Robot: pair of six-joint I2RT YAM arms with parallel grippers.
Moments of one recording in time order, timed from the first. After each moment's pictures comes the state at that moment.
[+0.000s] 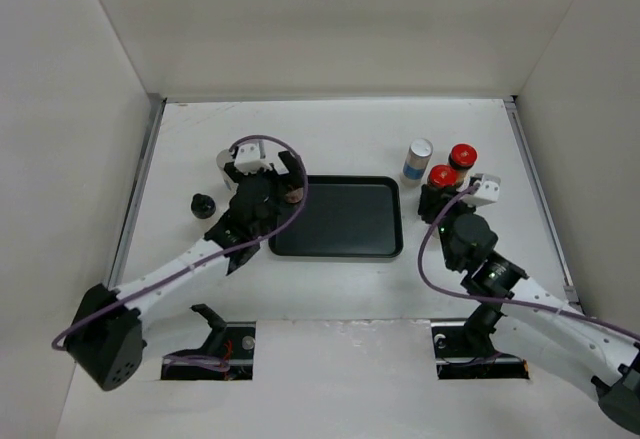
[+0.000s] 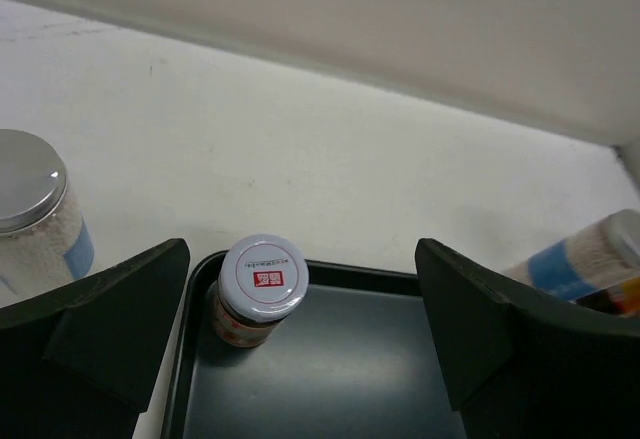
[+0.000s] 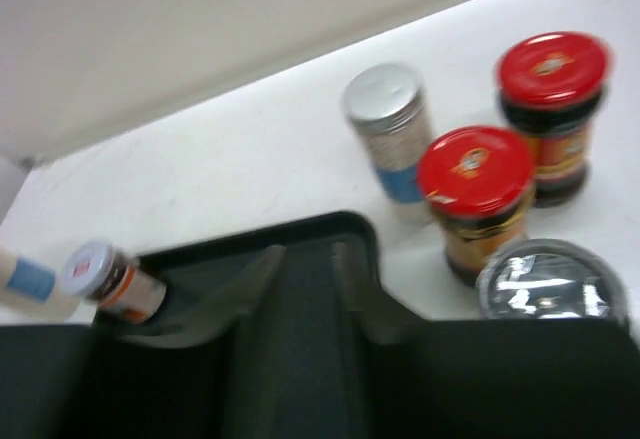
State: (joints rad) left arm -0.66 1.15 0.65 0.40 -0.59 -0.40; right arm 0.76 0.71 0.44 0.23 0.73 0.44
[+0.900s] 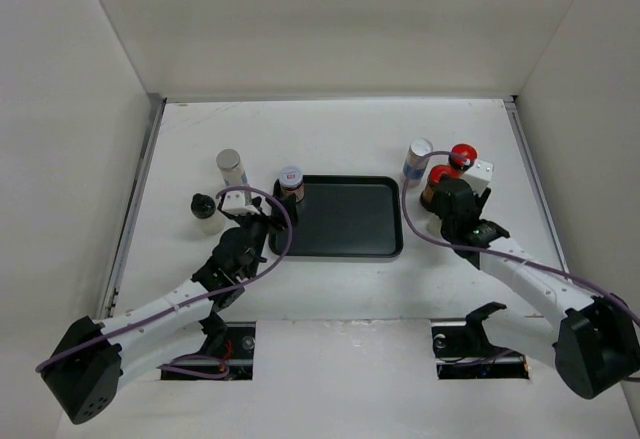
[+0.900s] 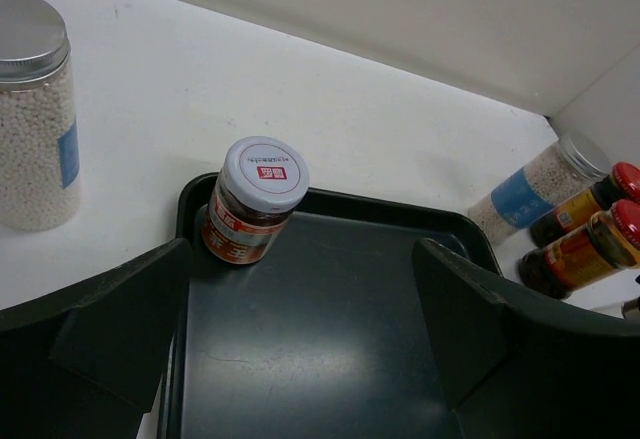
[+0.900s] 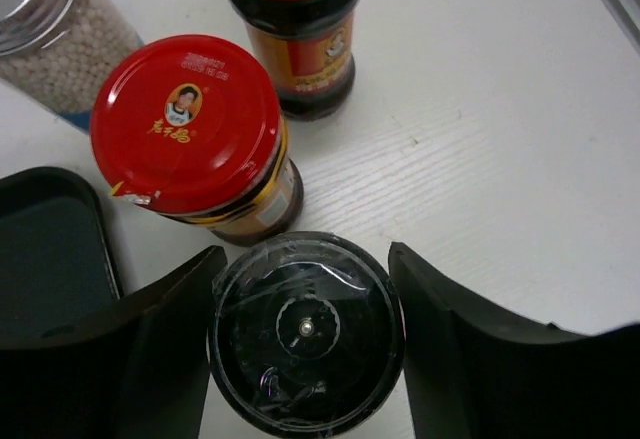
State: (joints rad) left arm -0.75 0.83 0.25 0.60 -0.58 -0.44; right arm 0.42 1.07 0.58 -0.13 0.71 0.46
